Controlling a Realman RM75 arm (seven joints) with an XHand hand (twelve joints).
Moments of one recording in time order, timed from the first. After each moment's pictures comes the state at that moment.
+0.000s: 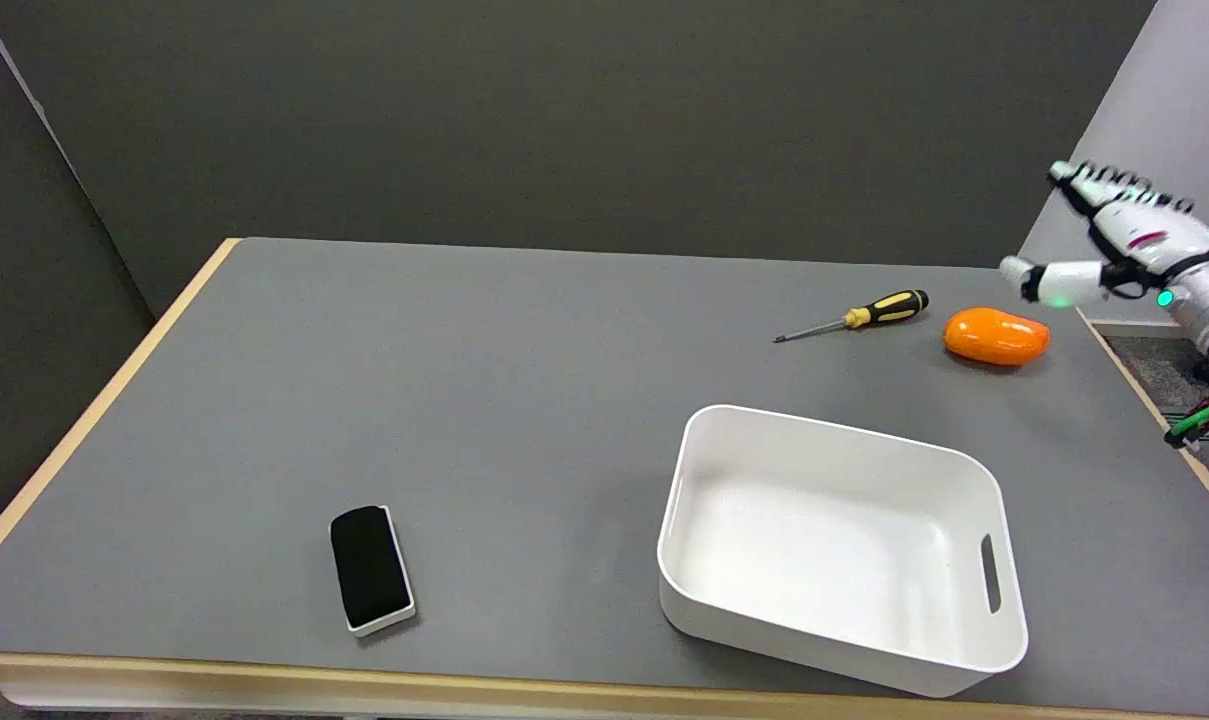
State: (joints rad) arm -0.20 -0.58 -1.31 1.10 0.51 0.29 0.65
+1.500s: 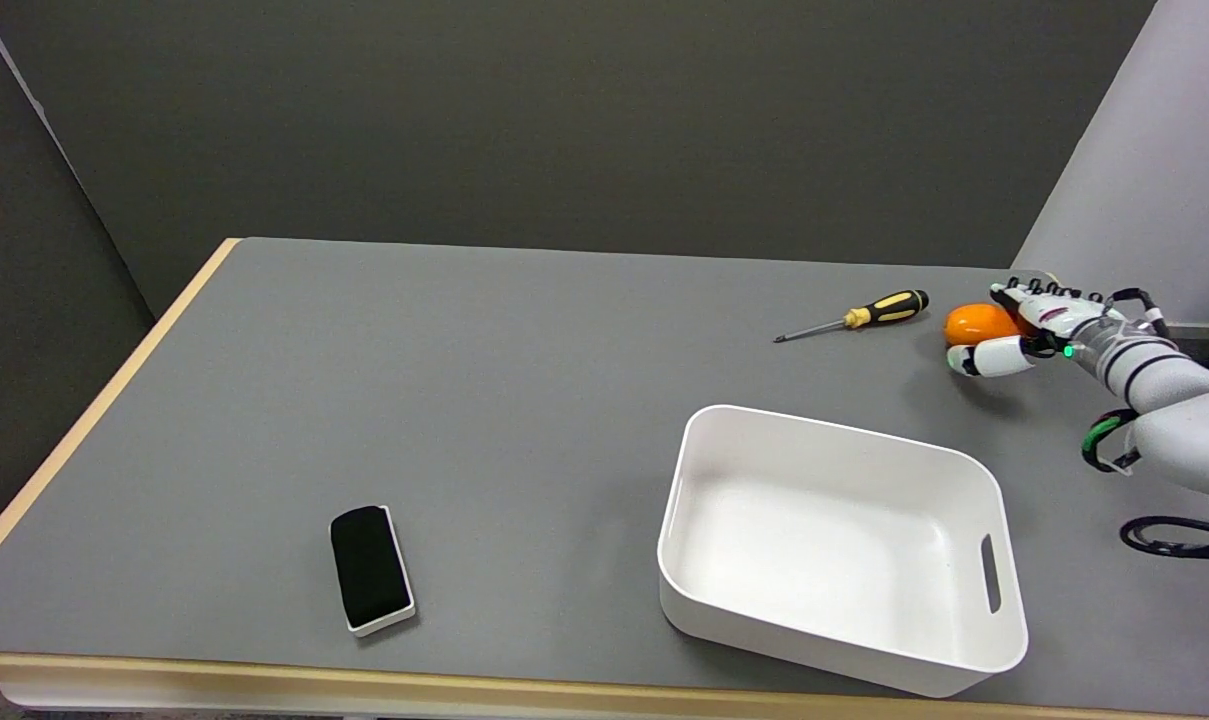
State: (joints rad) arm 0.25 -0.65 -1.72 0.79 0.39 0.00 0.60
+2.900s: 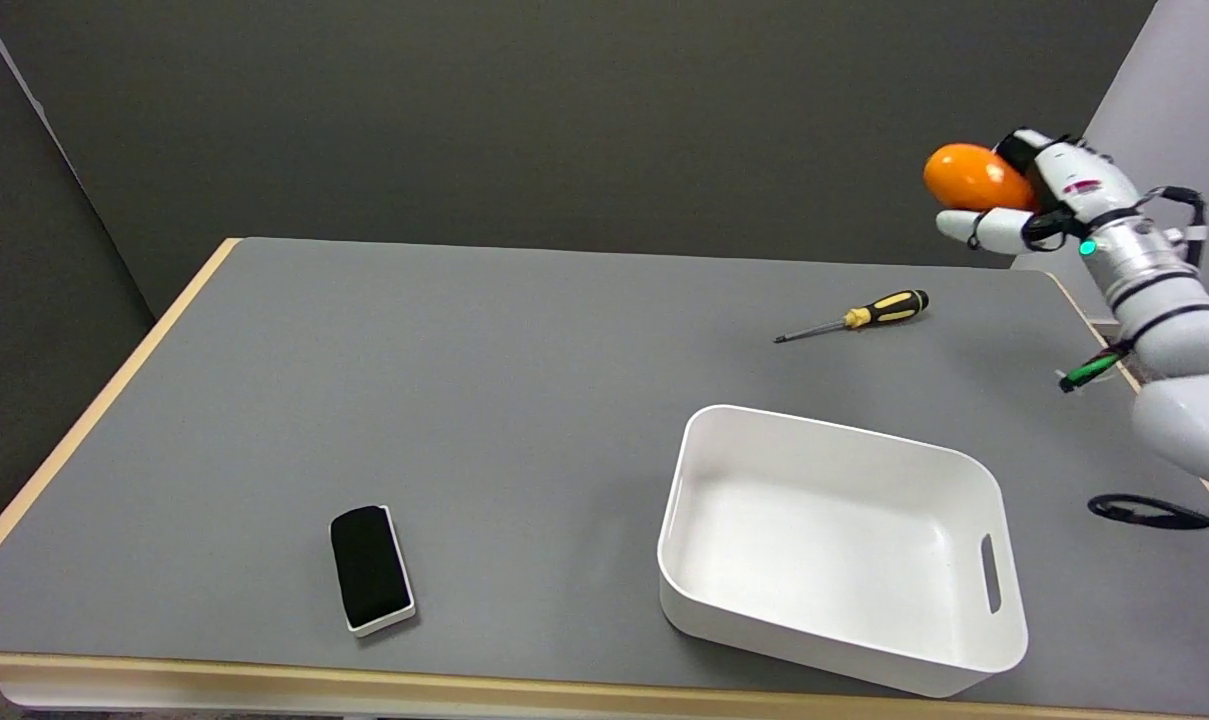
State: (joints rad) arm 0.11 -0.72 -1.42 1.08 0.54 0.33 0.61
